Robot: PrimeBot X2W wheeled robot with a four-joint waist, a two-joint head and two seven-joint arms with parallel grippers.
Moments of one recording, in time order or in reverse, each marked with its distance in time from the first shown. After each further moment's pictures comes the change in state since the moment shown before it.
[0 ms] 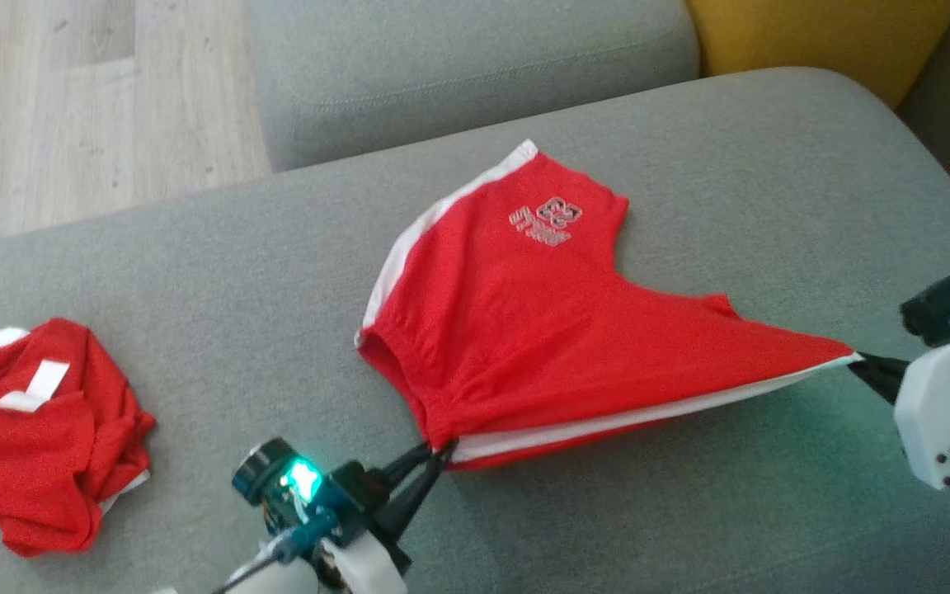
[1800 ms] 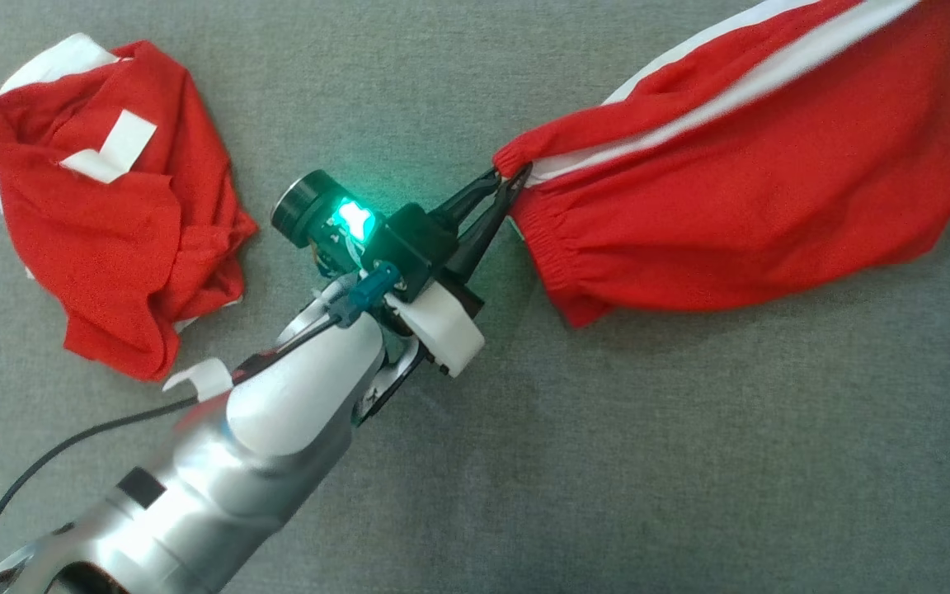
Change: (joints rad) left arm -0.430 -0.169 0.060 0.054 0.006 0.031 0.053; right arm -0.588 0.156 -0.079 0.359 -0.264 0.000 -0.200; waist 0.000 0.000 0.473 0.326
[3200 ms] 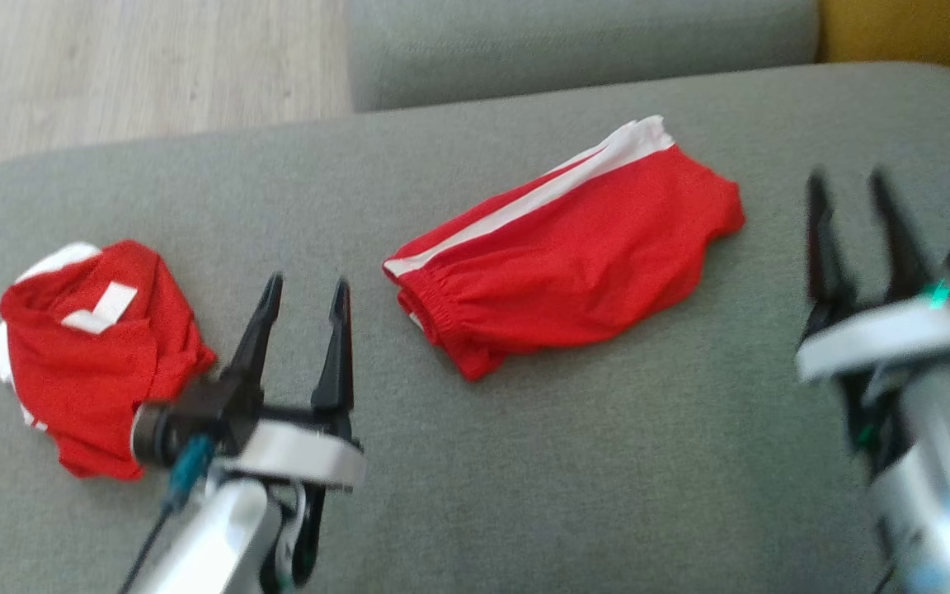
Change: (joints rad) left arm 0.483 0.083 0.341 -0.213 -0.132 0.209 -0.121; right arm 0.706 0.409 -0.744 -0.321 -0.077 0.000 -0.338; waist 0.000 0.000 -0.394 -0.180
